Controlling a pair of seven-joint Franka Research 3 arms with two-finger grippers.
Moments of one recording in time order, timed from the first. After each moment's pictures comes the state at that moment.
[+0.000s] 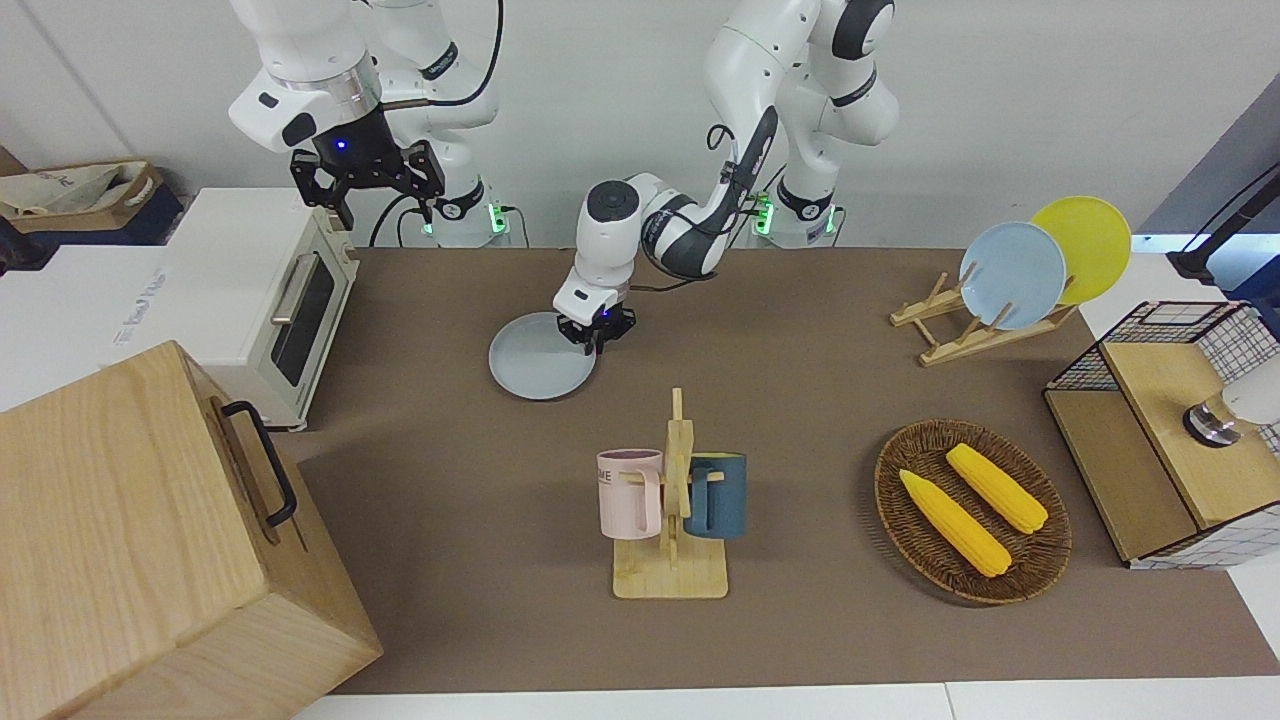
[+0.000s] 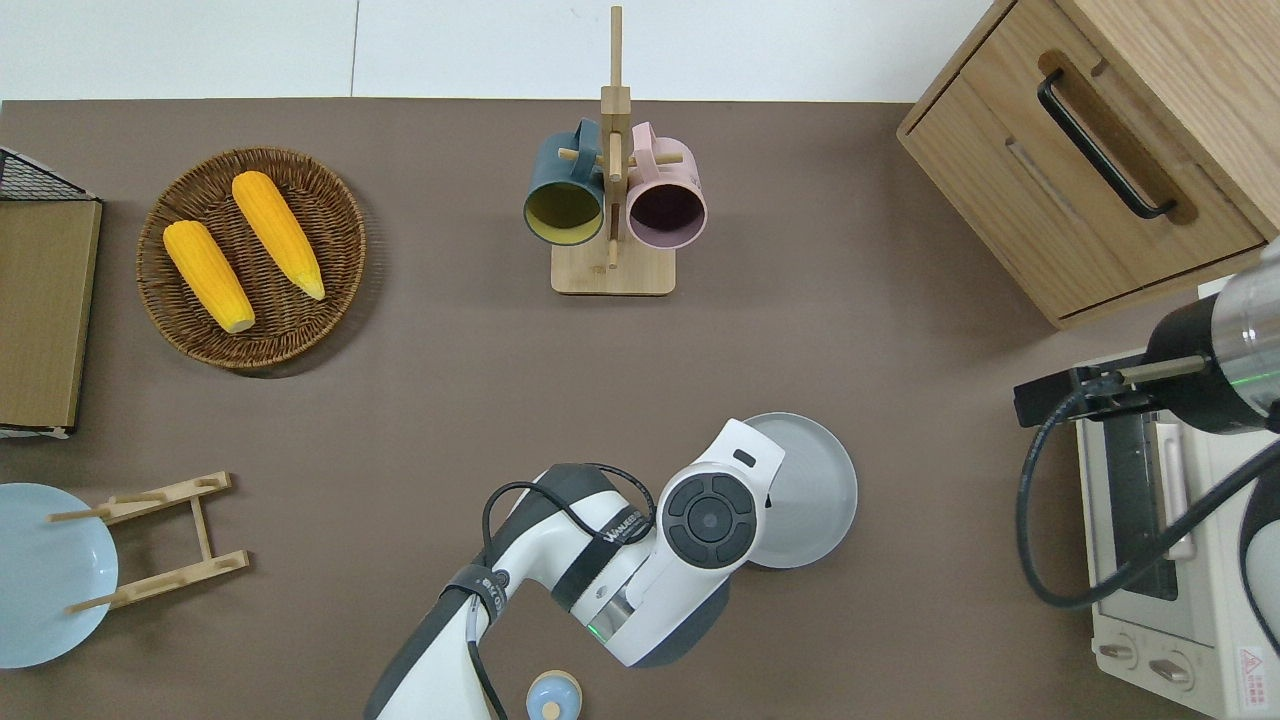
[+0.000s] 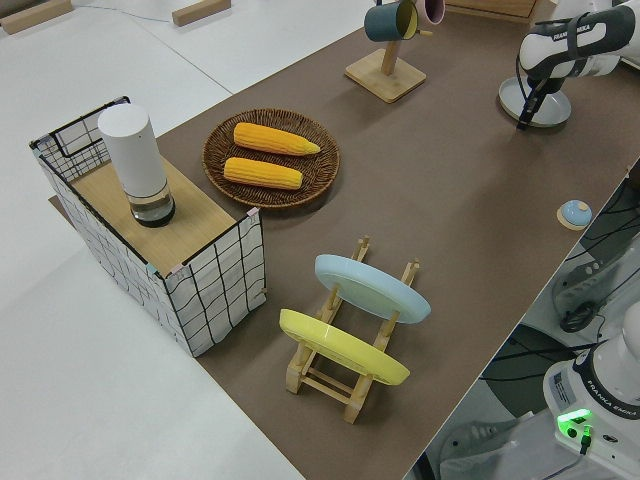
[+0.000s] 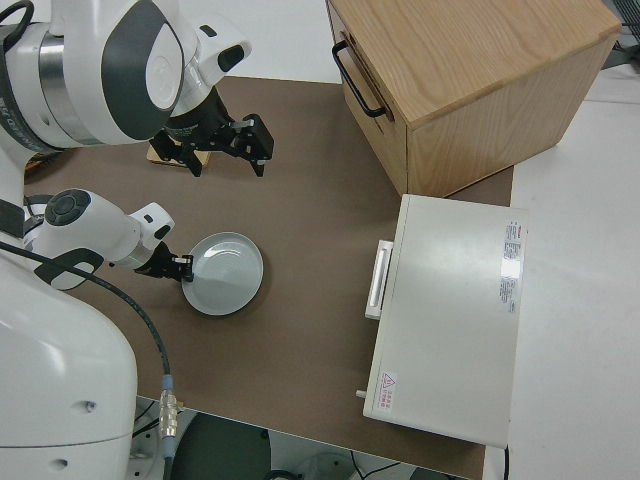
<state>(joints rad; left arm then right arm) -0.64 0.39 -0.21 -1.94 -0.04 2.37 -0.96 0.03 0.00 0.09 -1.47 0.00 1.39 0.03</state>
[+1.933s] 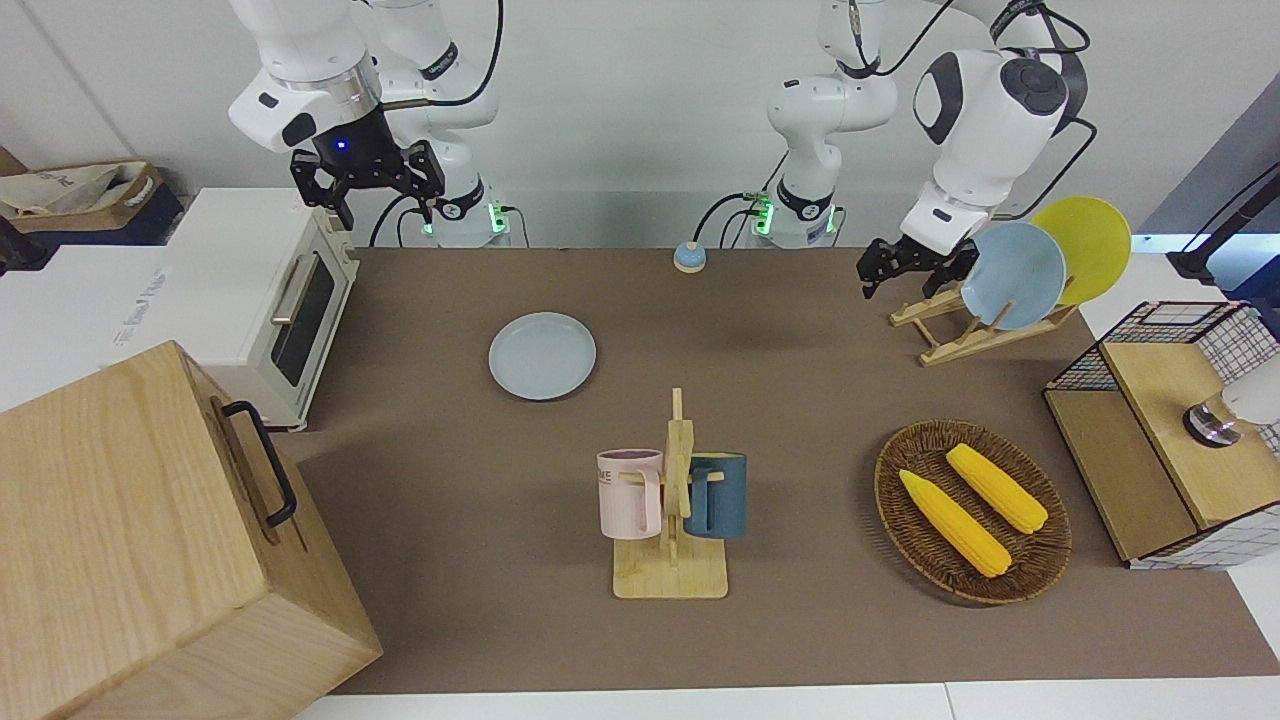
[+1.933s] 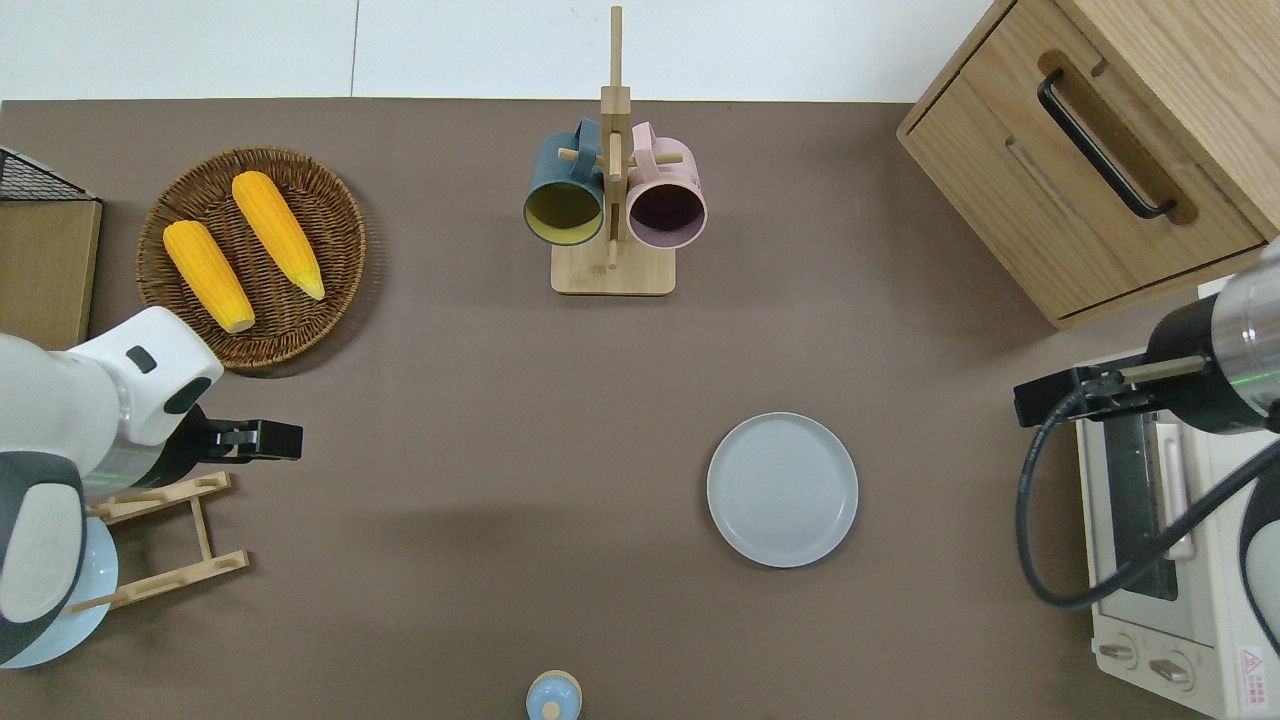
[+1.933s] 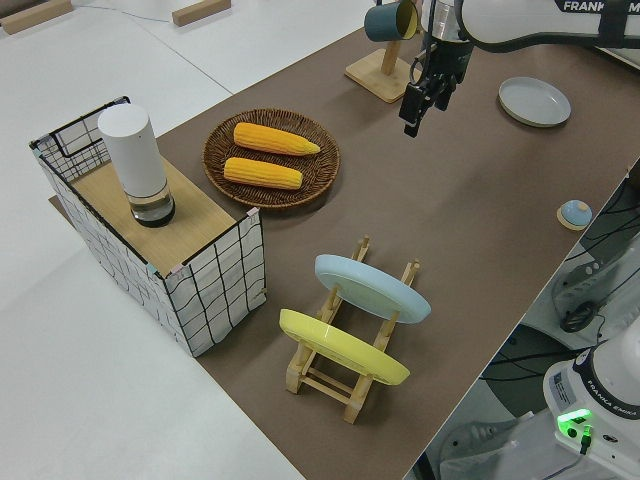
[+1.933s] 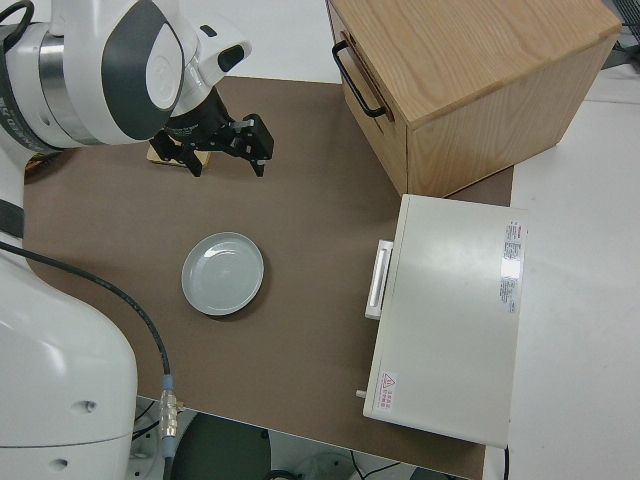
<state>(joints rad) 0.10 -0.16 -0.14 -2.03 -0.06 1.84 0.00 0.03 0.00 0.09 -1.47 0.00 1.39 0.03</state>
